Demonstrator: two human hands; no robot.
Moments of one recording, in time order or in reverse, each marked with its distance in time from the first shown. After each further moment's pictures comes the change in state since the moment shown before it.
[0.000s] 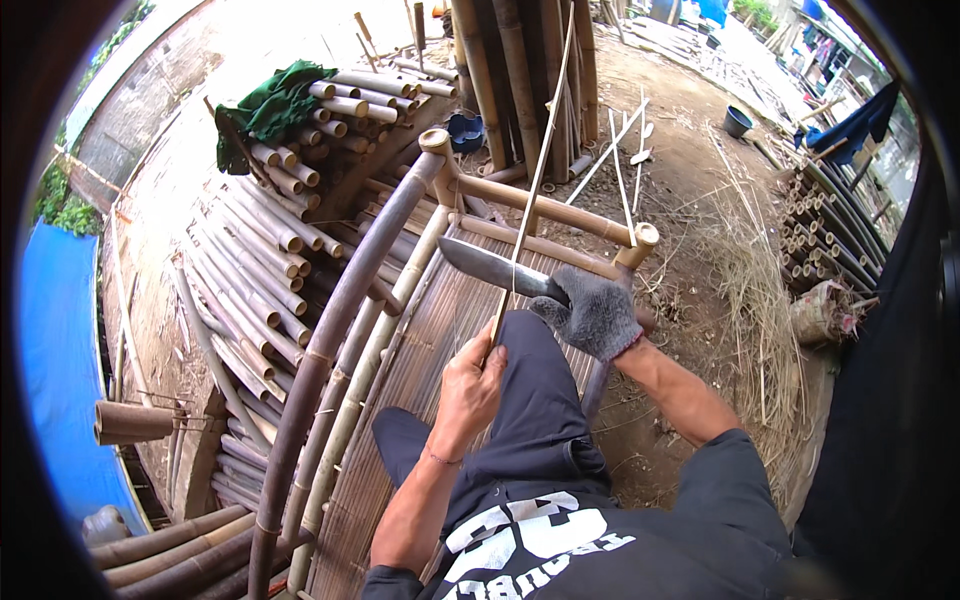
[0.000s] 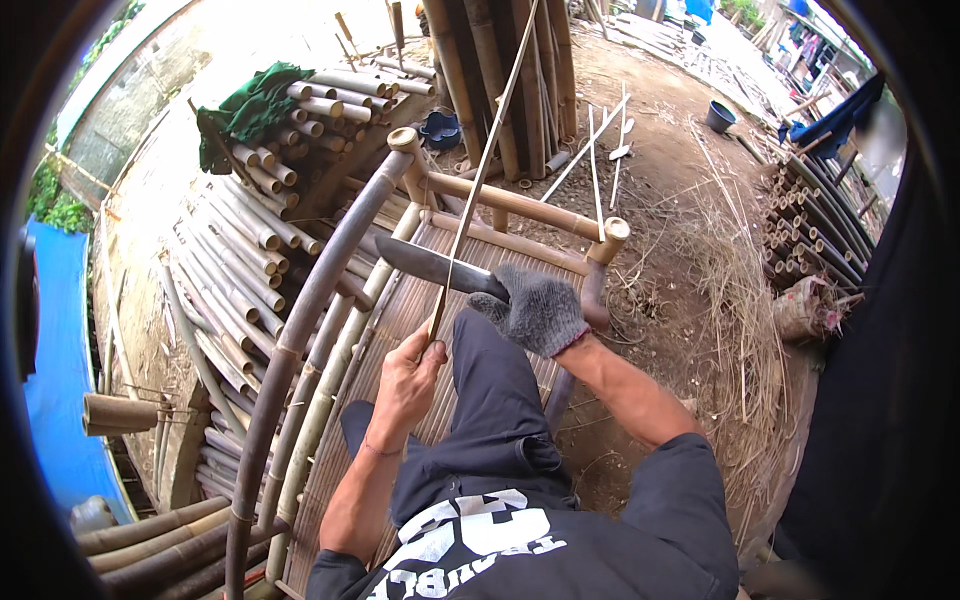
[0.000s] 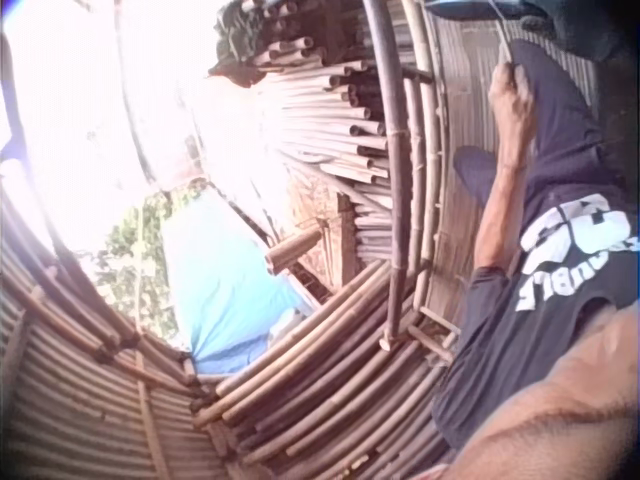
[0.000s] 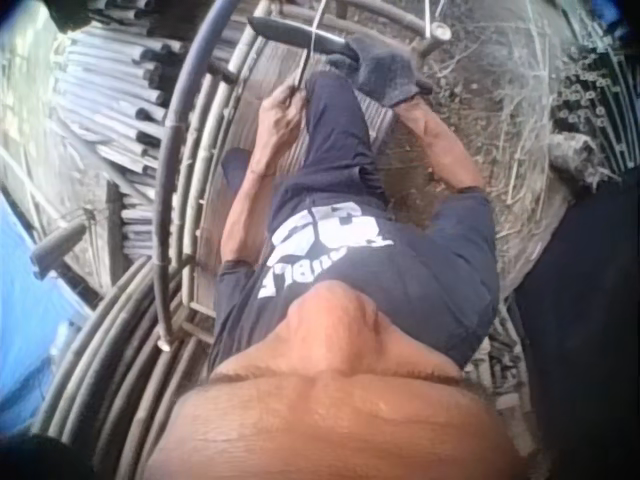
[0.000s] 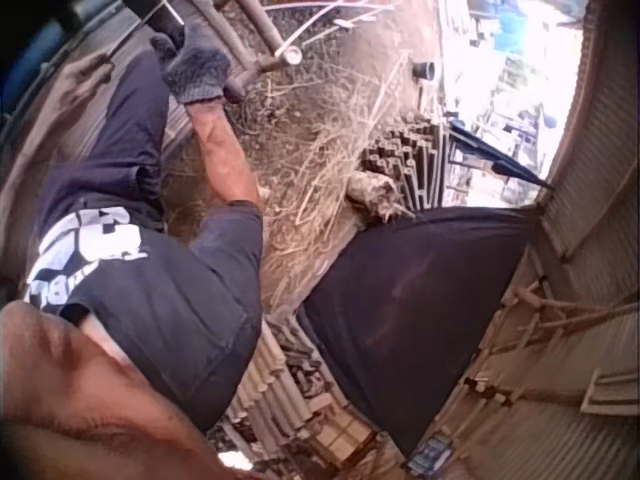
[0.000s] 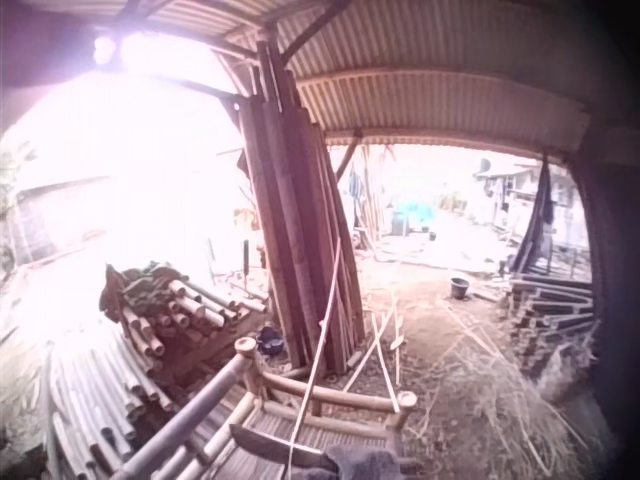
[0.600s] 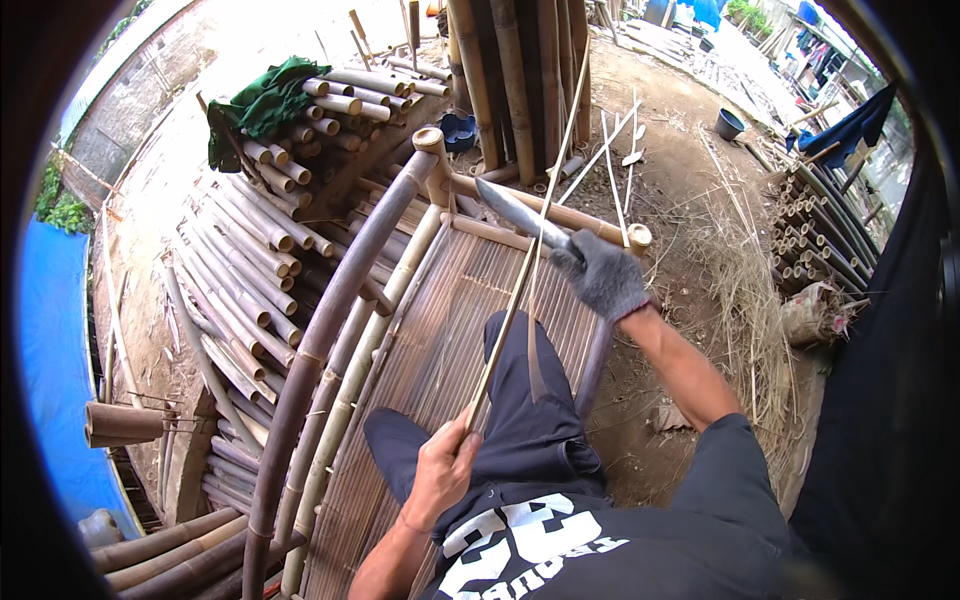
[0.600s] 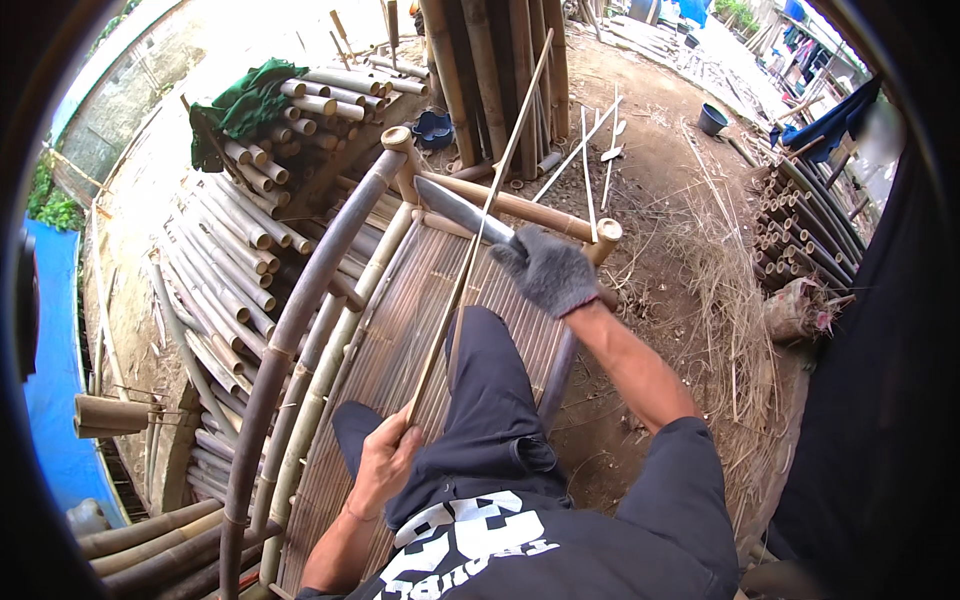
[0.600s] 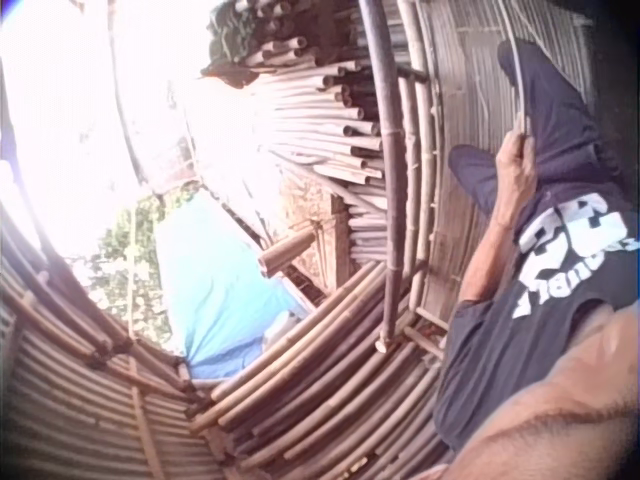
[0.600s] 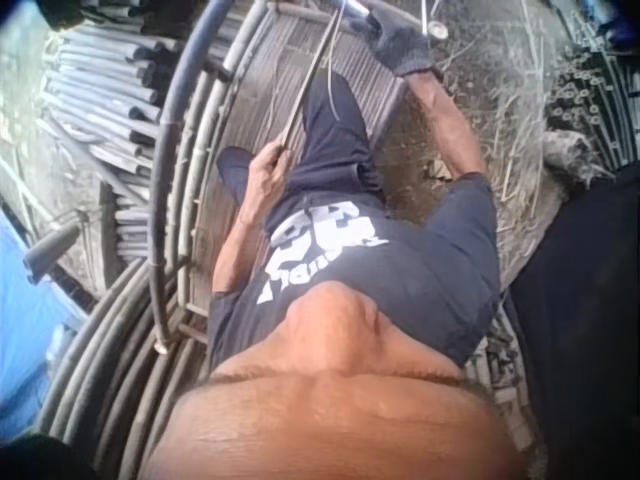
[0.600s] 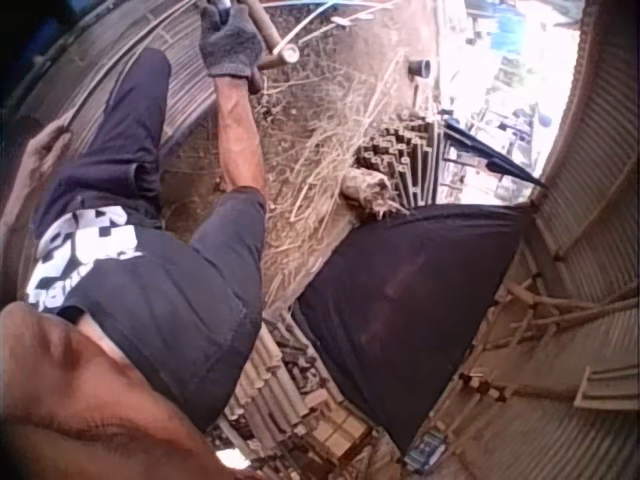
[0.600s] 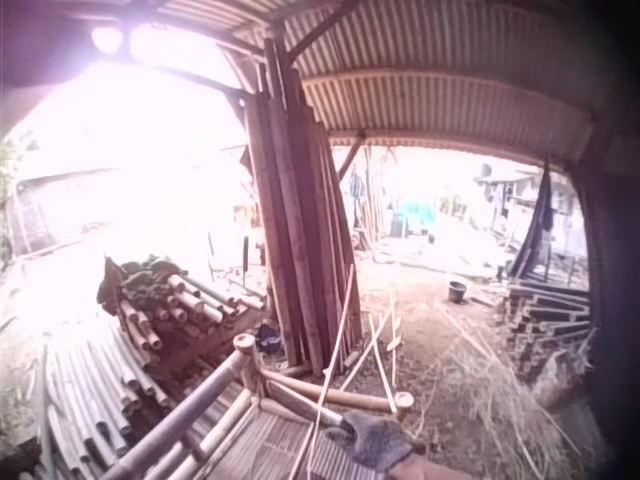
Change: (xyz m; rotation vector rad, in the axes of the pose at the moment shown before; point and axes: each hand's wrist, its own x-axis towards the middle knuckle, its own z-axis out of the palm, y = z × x) left_hand -0.093 -0.037 -0.035 0.024 -0.100 0.000; right_hand 0.033 0.048 -0.009 -0.211 0.056 0.077
